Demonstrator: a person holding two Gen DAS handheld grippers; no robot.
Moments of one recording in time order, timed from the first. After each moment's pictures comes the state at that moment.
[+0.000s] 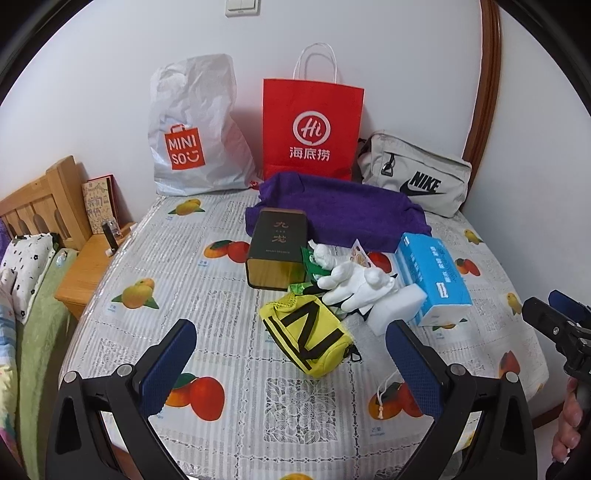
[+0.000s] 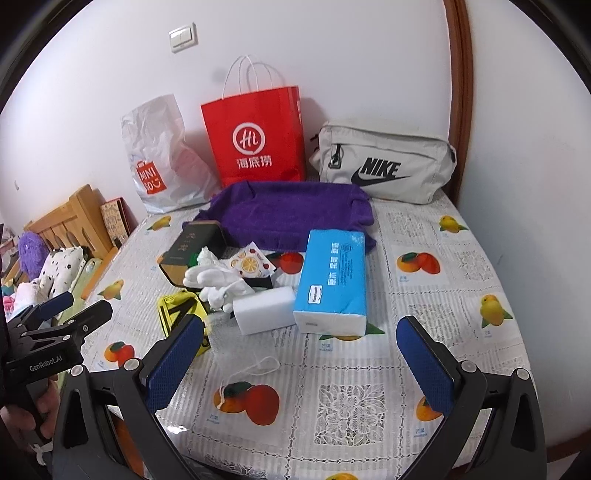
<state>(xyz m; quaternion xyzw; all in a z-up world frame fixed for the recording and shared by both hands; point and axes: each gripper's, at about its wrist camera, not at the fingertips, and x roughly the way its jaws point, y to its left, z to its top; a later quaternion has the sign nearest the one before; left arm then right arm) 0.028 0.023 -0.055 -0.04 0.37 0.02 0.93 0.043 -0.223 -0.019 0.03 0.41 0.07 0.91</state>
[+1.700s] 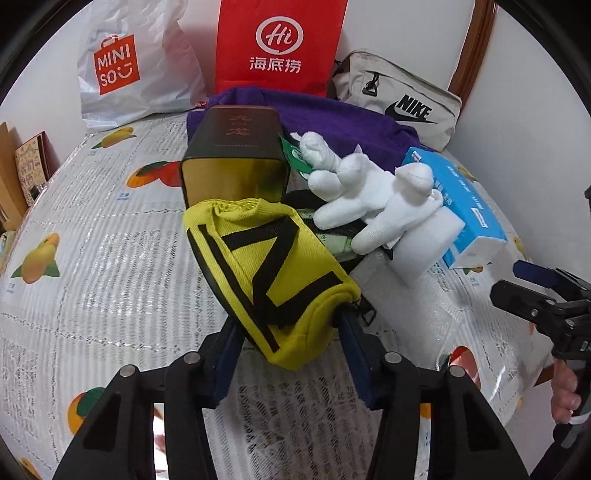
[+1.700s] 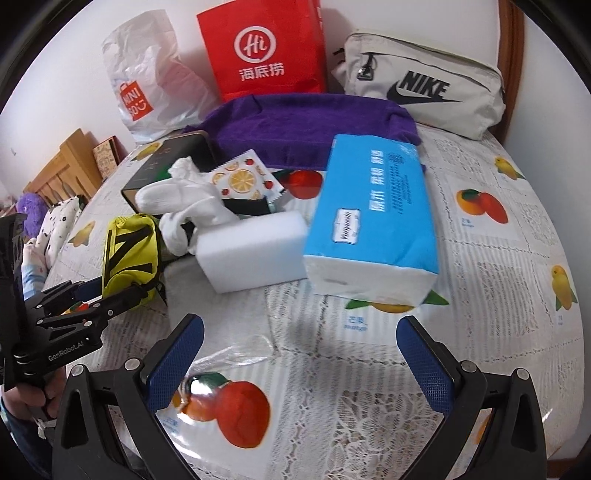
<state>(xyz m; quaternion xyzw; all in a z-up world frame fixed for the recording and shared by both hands) 0.090 0.035 -0.165 -0.05 0.46 -0.08 0.88 0.098 -0.194 -0.128 0.01 0.50 0.11 0.86</state>
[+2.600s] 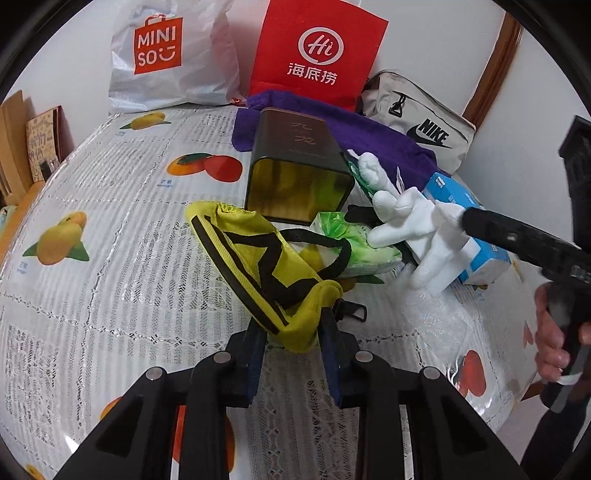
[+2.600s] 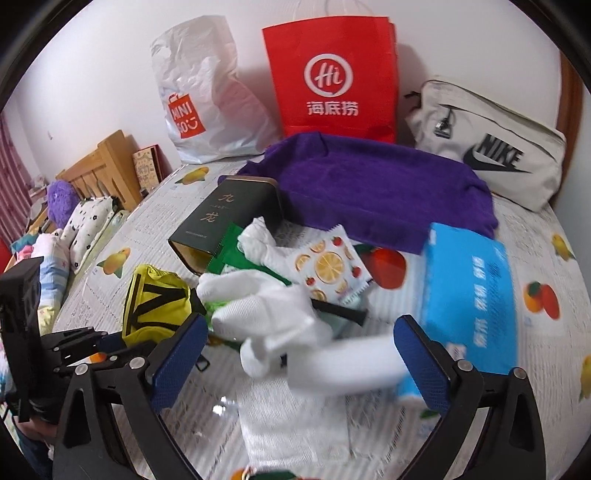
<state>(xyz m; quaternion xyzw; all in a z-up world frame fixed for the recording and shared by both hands) 0.091 0.087 -0.168 -0.10 0.45 -0.08 0.88 0.159 -0.123 -0.113 -0.02 0.46 0.20 0.87</state>
